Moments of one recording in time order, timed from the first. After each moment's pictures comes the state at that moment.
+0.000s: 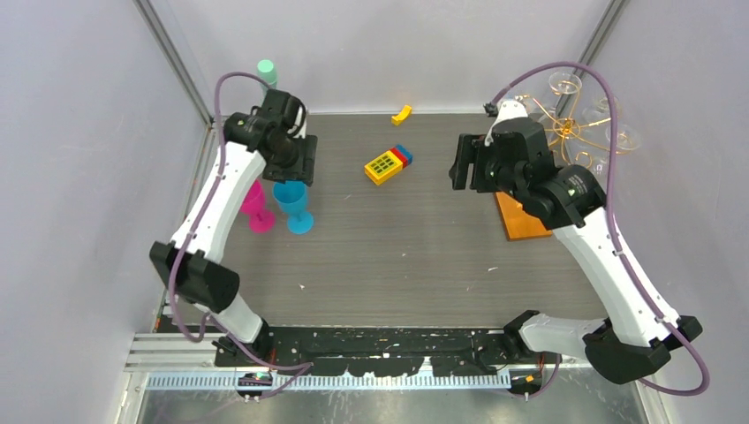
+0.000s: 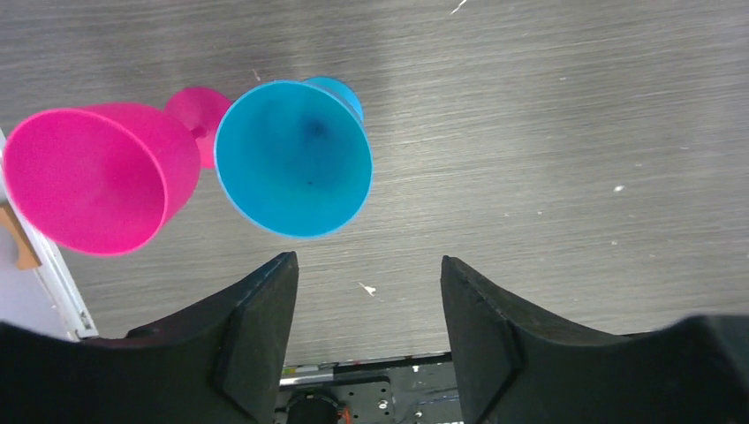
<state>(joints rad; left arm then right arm) -0.33 1.66 1.83 -1.28 -0.09 -0.21 0.55 1.18 1.56 -0.99 0.24 0.37</state>
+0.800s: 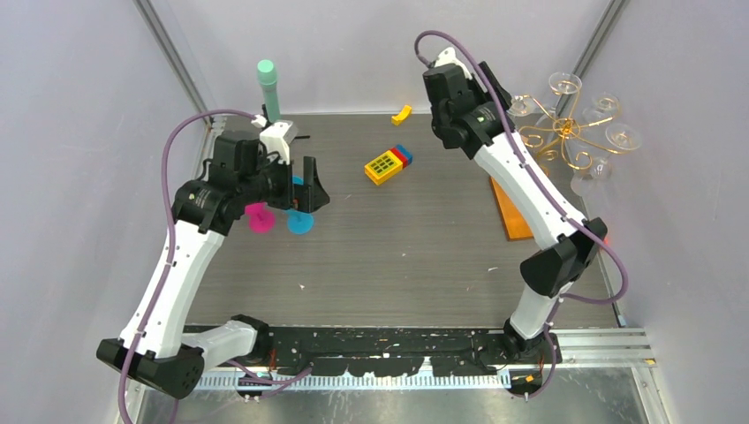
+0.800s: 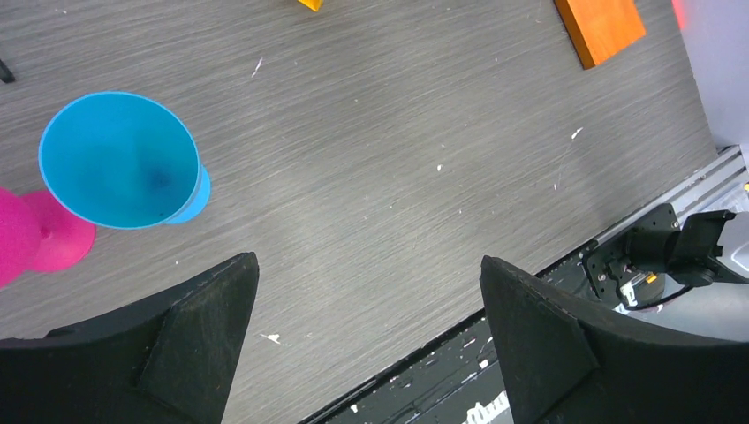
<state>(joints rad) -0.33 1.12 1.43 -0.95 0.30 -0.19 0.55 1.73 2.00 -0.83 1.03 -0.35</state>
